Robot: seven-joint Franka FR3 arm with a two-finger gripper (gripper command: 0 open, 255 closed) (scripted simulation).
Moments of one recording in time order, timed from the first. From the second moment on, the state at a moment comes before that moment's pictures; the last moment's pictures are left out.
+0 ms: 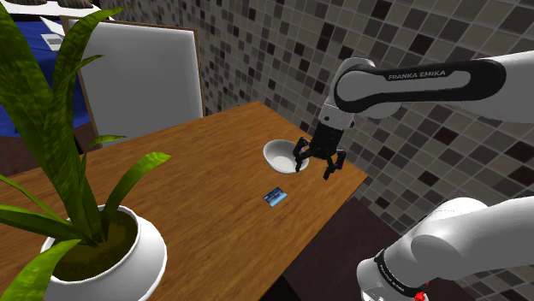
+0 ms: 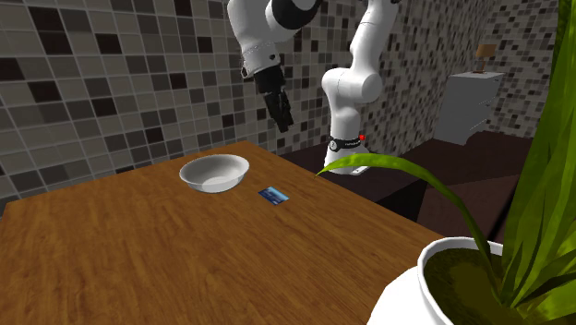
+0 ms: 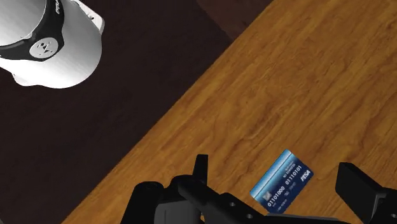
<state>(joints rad) -0.11 -0.45 0.13 -2.58 0.41 1.89 0.60</state>
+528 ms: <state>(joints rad) -0.09 -0.19 0.19 -2.61 0.71 2.19 0.83</state>
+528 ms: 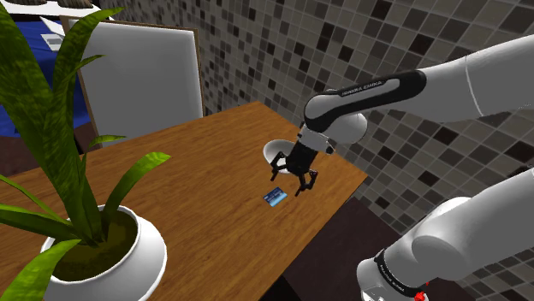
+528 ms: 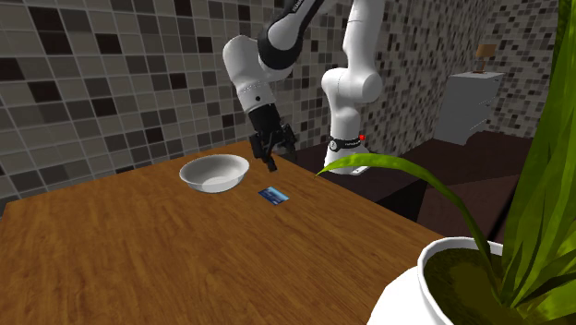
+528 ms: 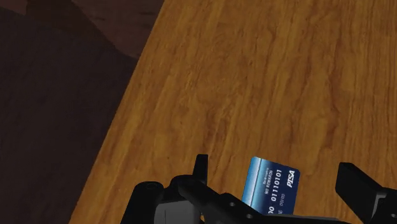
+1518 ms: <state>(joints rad) -0.07 0.07 0.21 -2.57 0.95 2.42 0.79</state>
